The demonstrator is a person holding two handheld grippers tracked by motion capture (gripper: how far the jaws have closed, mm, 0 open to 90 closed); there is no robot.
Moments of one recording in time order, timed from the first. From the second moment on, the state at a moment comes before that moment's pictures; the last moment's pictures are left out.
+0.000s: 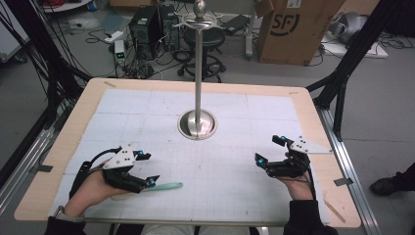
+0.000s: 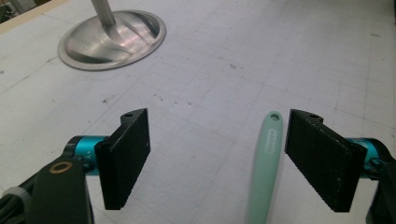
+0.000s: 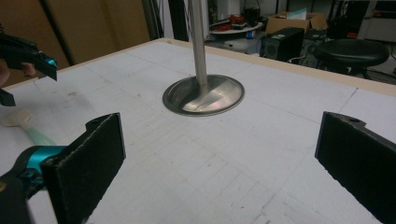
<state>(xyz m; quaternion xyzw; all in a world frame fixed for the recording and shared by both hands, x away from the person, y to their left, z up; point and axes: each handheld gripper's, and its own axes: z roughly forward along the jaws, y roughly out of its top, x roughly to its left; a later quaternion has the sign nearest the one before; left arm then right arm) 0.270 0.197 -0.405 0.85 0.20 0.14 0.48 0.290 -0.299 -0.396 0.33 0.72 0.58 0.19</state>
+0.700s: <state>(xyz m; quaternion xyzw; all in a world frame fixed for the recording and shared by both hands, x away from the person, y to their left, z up) 0.279 0.210 -0.405 0.87 0.18 0.05 0.45 0.290 -0.300 -0.395 0.34 0.72 0.58 0.20</state>
